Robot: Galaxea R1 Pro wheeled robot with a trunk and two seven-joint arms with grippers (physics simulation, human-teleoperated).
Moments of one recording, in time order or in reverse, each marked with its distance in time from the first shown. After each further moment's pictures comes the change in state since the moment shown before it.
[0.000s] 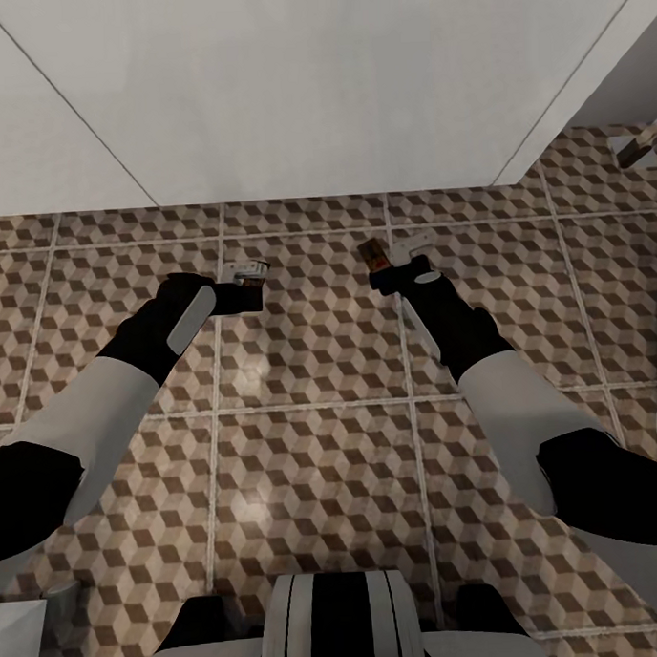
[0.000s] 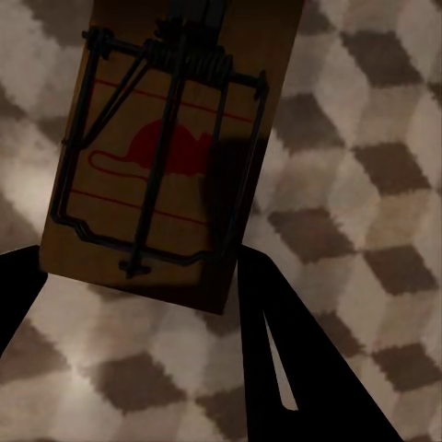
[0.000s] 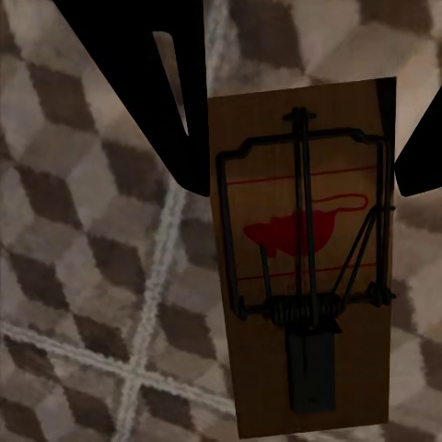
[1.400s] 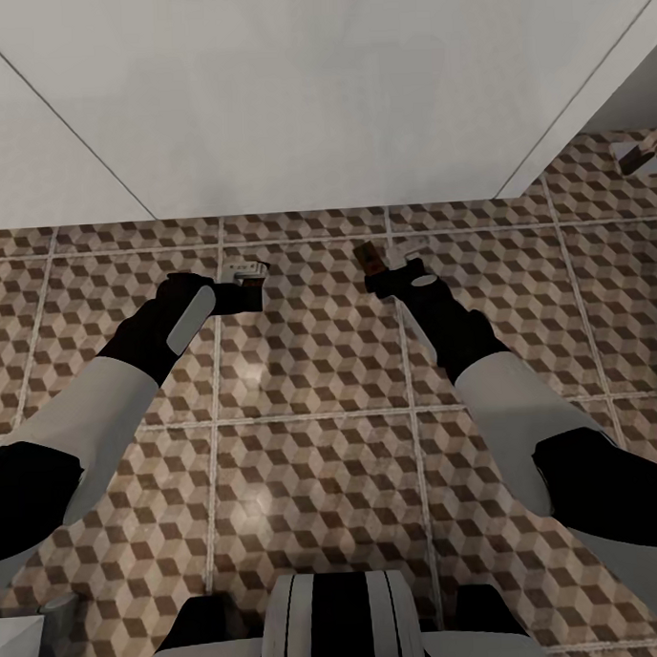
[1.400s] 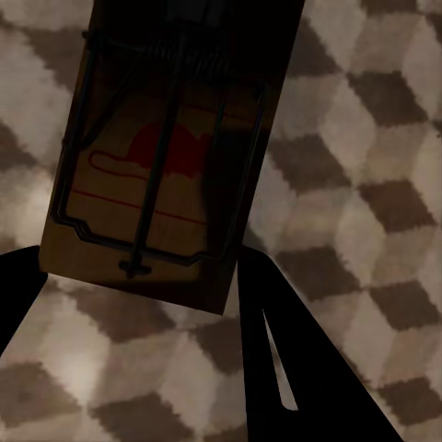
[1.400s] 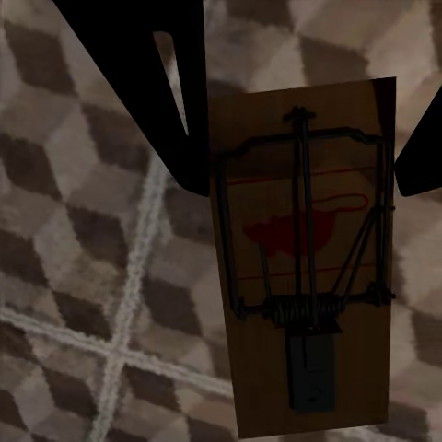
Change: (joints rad) left arm 0.000 0.002 0.000 0.000 -0.001 -0.001 0.001; right arm 0.000 0.013 0.000 0.025 -0.006 -0.021 0.008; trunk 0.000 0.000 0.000
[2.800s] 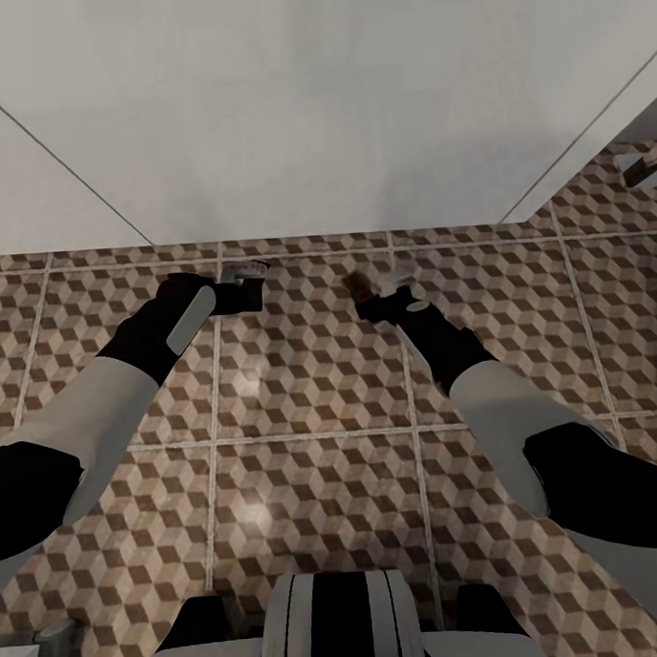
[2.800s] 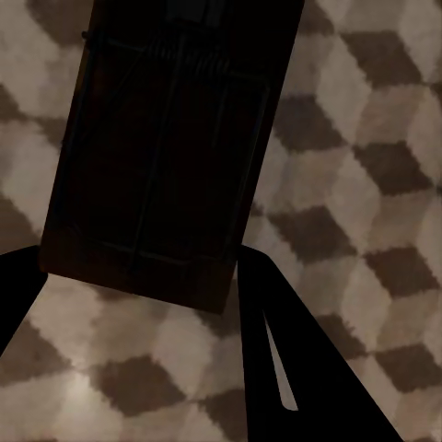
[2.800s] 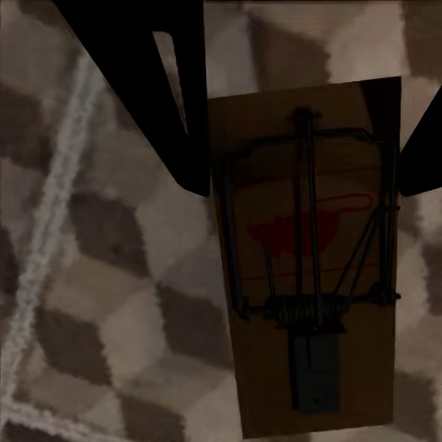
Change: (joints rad) left arm 0.000 0.000 -0.004 -0.001 -0.001 0.000 0.001; right arm 0.000 0.014 0.000 0.198 0.002 -0.136 0.094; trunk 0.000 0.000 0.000
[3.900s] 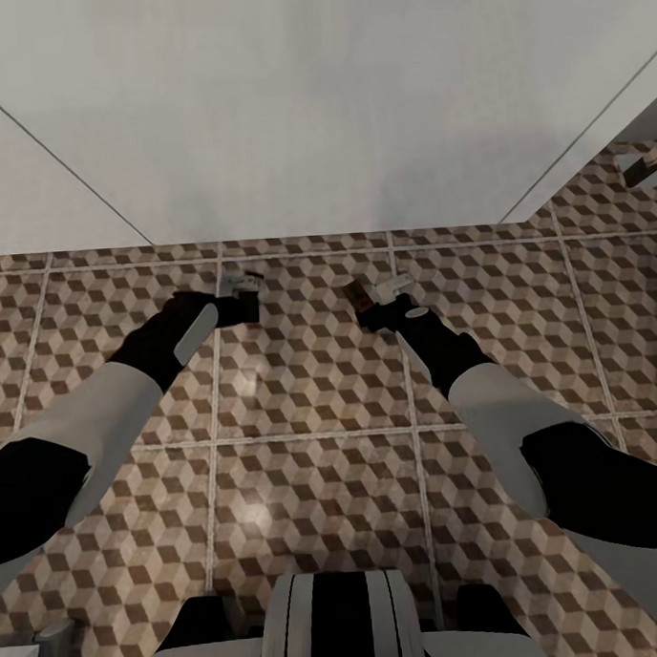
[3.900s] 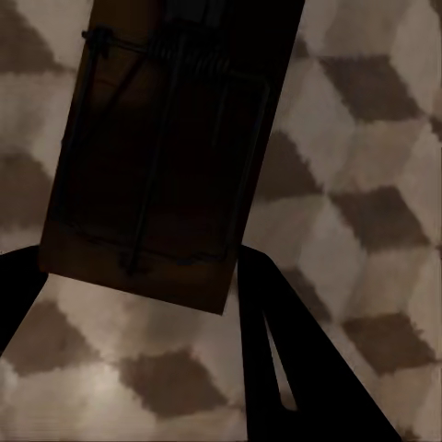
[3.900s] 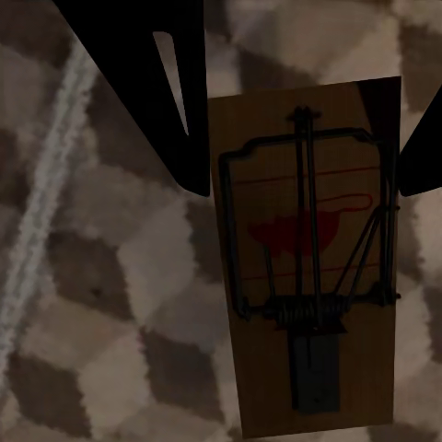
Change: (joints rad) left arm 0.005 -0.008 -0.021 0.134 -0.015 -0.134 -0.003; right arm 0.000 0.003 0.000 0.050 0.000 -0.013 0.000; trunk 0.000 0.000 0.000
